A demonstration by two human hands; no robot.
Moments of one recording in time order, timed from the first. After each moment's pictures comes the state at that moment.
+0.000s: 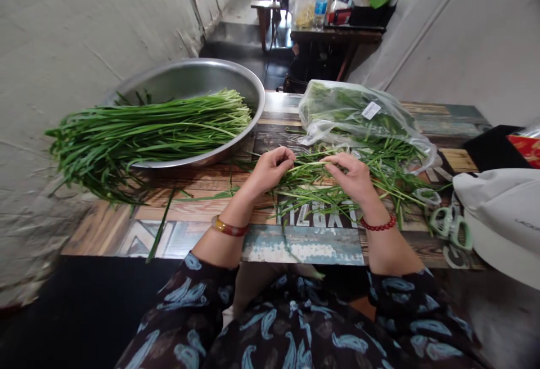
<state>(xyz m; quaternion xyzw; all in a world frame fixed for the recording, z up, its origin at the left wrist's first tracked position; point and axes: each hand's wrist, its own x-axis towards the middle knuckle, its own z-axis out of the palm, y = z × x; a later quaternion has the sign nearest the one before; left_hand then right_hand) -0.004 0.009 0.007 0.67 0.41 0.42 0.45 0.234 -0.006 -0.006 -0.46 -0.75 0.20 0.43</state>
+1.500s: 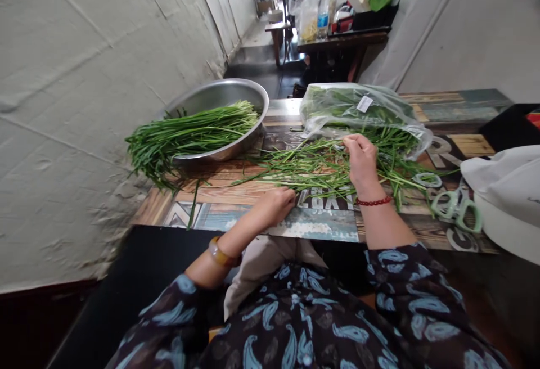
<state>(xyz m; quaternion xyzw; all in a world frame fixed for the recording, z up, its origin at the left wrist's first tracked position) 0.000 -0.103 0.013 0.85 0.49 0.04 0.19 0.236 0.003 -0.006 -0.51 -0.45 0.31 0.66</state>
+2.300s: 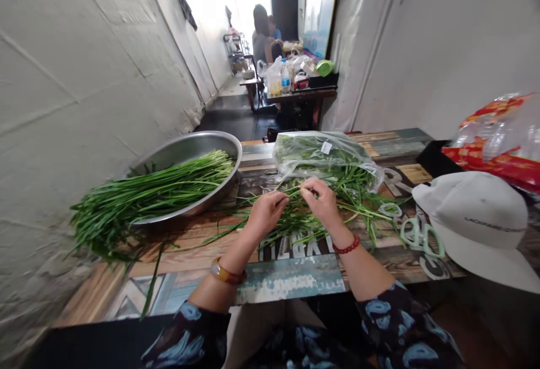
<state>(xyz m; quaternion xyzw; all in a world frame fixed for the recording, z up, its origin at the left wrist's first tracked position) 0.034 -0.006 0.032 0.81 0.44 0.32 0.20 0.219 -0.008 0.009 -0.45 -0.64 0.20 0.60</state>
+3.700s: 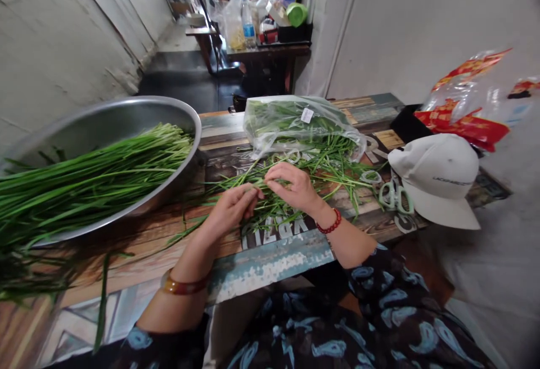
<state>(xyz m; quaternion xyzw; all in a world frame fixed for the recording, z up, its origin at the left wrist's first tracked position) 0.006 -0.012 0.028 0.65 0.39 0.31 0.57 0.207 -0.014 0.013 -0.40 -0.75 0.20 0.49</state>
